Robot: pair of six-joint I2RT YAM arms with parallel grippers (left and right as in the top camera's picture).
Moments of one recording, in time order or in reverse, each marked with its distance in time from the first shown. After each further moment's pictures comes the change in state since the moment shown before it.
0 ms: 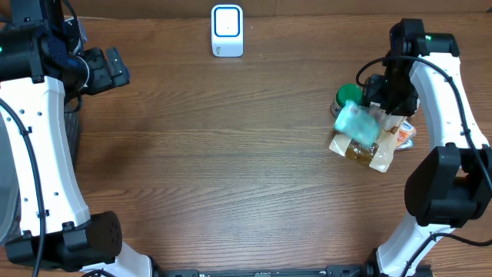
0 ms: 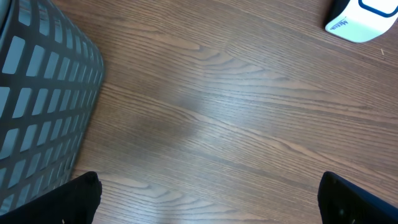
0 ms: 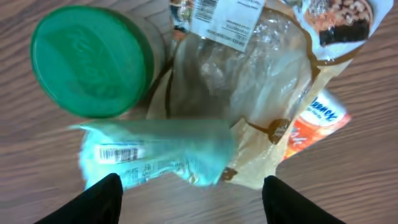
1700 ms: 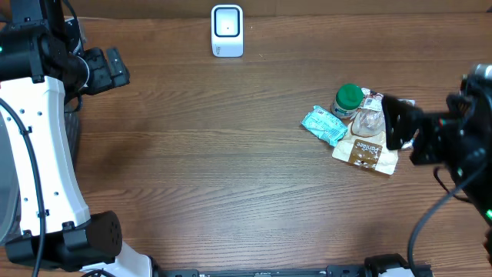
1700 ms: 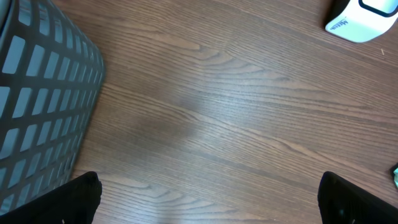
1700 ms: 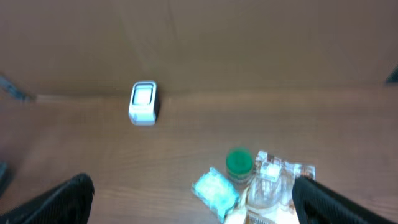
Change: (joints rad) left arm 0.000 0.000 0.000 0.000 0.000 0.000; right arm 0.196 -0.959 -0.071 0.222 -0.069 -0.053
